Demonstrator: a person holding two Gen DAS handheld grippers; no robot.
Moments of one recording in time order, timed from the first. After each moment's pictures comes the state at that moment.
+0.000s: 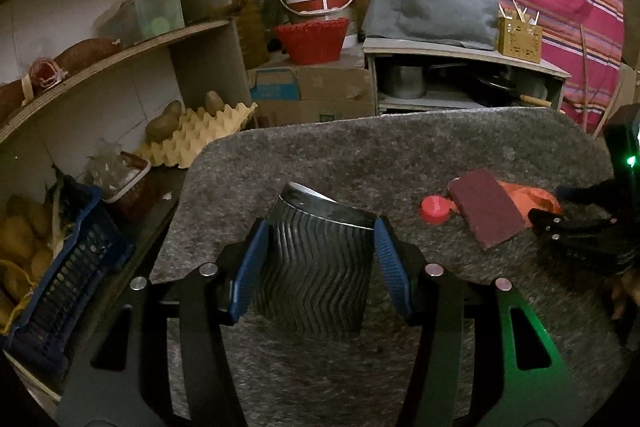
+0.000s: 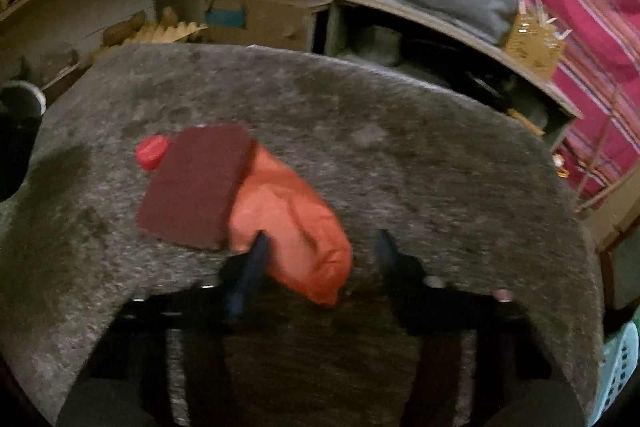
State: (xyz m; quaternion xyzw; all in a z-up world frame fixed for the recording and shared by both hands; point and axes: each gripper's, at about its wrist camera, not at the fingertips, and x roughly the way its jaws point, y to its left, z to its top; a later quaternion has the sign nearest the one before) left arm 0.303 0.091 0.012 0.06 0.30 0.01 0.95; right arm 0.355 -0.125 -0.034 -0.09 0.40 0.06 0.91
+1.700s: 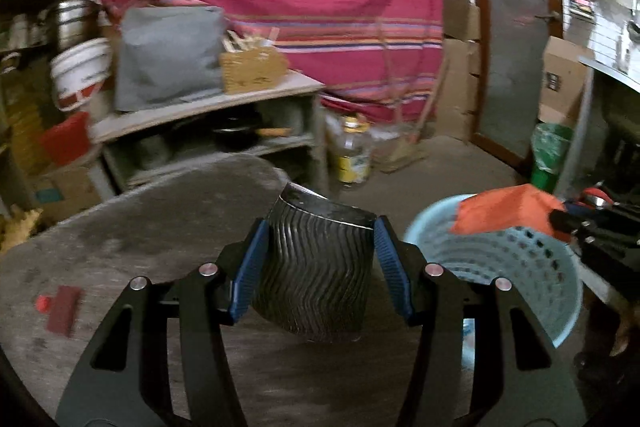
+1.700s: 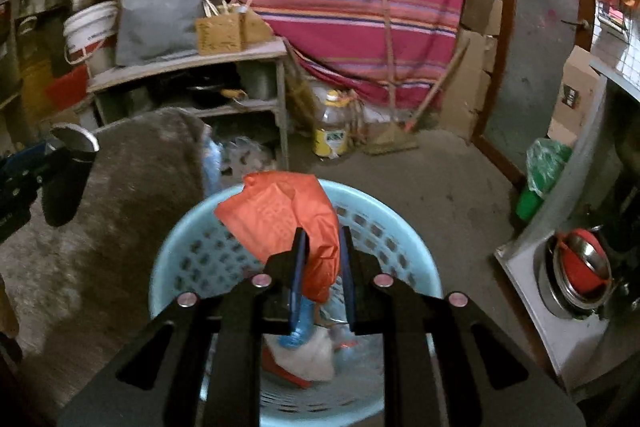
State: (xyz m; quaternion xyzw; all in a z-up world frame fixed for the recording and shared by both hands) left arm 0.201 -0.352 0.040 0.11 0.24 -0.29 0.92; right arm 0.095 -0.546 0.024 0.06 0.32 -0.23 0.92
